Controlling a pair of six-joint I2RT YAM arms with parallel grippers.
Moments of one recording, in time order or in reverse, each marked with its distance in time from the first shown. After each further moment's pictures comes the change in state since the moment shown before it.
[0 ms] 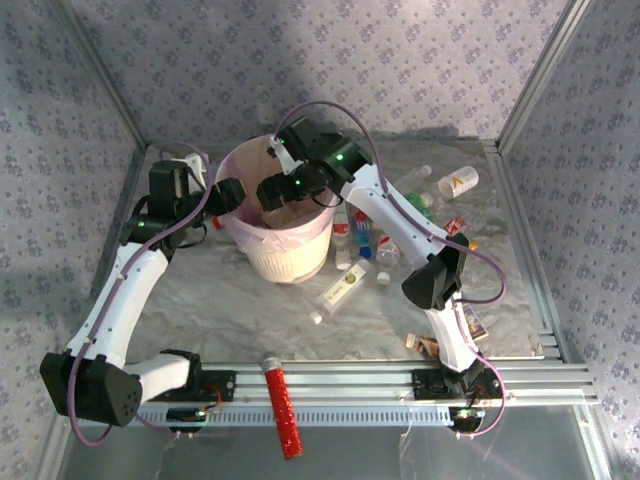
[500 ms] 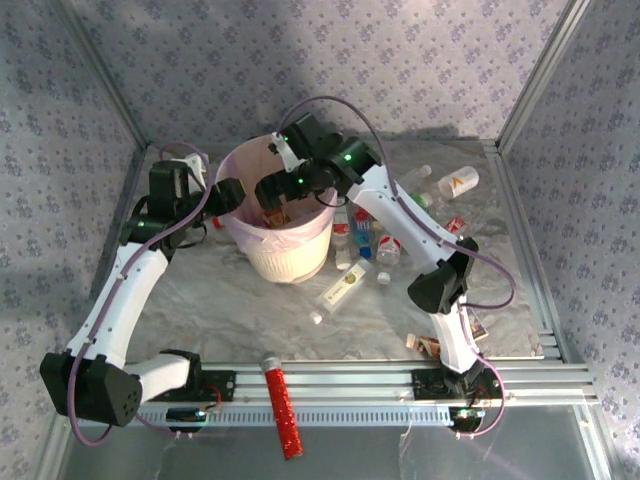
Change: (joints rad) left arm 0.000 0.000 0.000 0.000 0.000 0.000; right arm 0.013 -0.071 0.000 -0.010 0.013 0.000
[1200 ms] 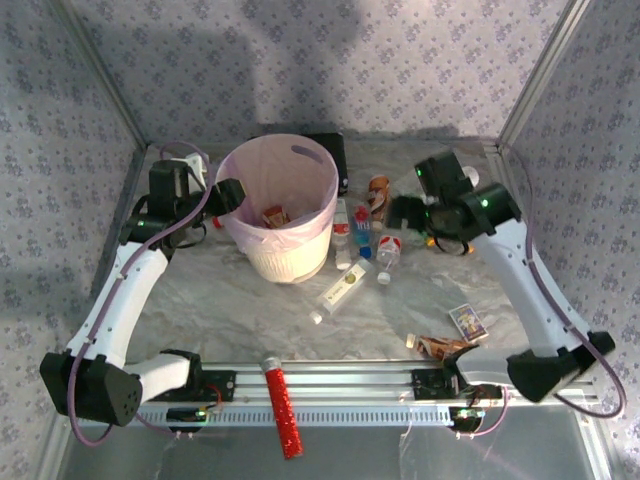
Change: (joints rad) left arm 0.000 0.001 0.010 -0.018 -0.007 0.020; right arm -0.357 -0.797 -0.922 -0.158 0.238 0.360
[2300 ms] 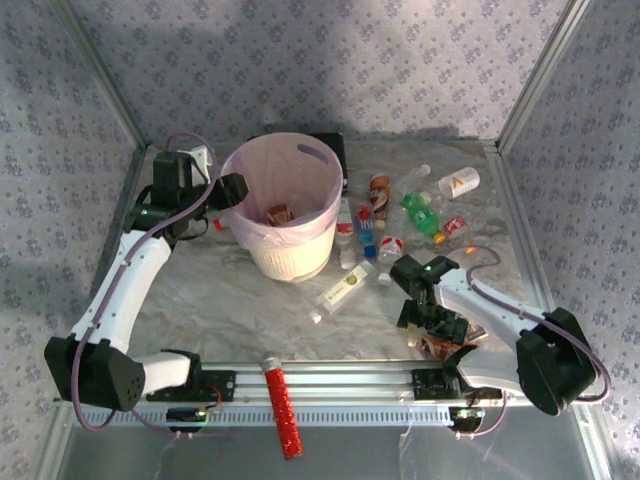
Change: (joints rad) left arm 0.000 0.072 0.062 -0.010 0.021 0.042; right arm 0.143 -0.025 -0.812 0.113 -0.018 0.409
